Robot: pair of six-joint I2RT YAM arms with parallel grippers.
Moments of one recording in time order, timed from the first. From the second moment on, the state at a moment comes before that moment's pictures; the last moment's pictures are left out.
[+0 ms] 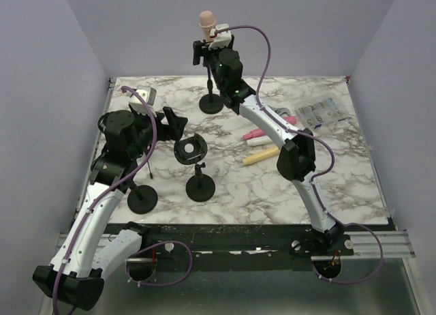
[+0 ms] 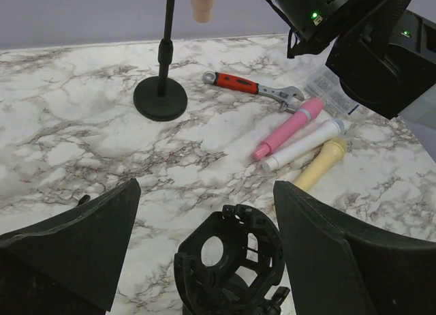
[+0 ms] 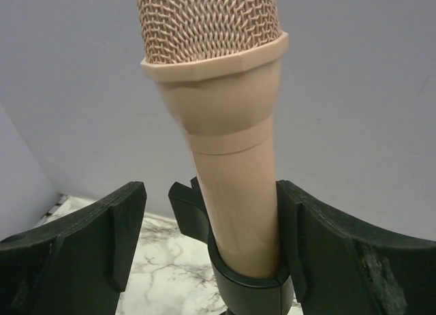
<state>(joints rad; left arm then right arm) -0.30 0.88 1.02 -0.28 0.17 -0.25 0.66 2.39 2.38 0.26 0.32 -0.02</state>
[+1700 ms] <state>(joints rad) -0.07 0.92 0.94 -0.04 0.53 -0.25 0.62 1.97 1.72 0.54 -0.95 0.18</state>
